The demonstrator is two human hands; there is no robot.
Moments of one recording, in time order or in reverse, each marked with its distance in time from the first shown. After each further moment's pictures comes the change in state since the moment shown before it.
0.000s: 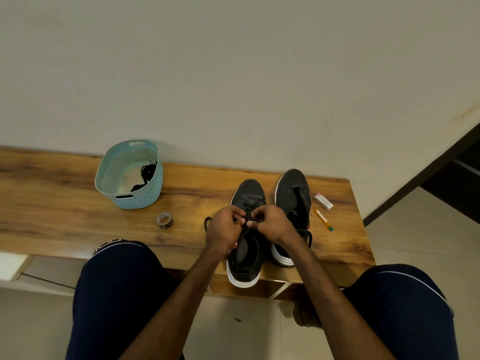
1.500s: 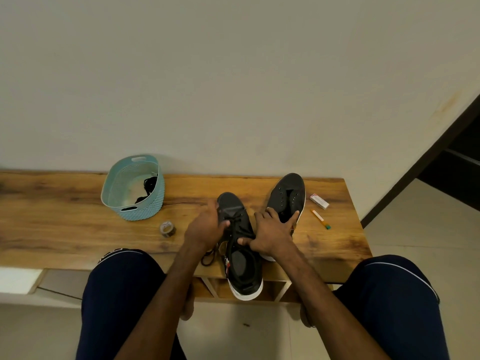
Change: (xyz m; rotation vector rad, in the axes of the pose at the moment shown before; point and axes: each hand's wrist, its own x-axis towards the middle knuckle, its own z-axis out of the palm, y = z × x) left_hand 0.004 -0.009 -0.048 0.221 -0.112 0.121; right_hand -0.026 -0.008 0.005 -0.642 0.019 -0.002
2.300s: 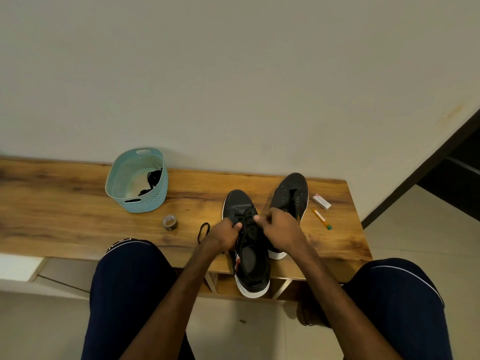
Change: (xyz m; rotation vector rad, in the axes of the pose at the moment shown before) left_hand -0.008 0.008 0.027 -0.208 -0.273 -0.192; right_hand -0.031 -0.004 -0.035 0.504 0.029 0.114
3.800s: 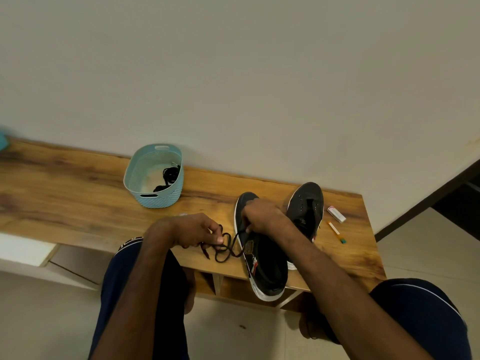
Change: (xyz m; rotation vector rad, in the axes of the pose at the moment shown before) left_hand -0.071 -0.001 -0.123 0.166 -0.384 0.015; right_hand 0.078 -0.059 0.033 -0.896 -0.262 -0.511
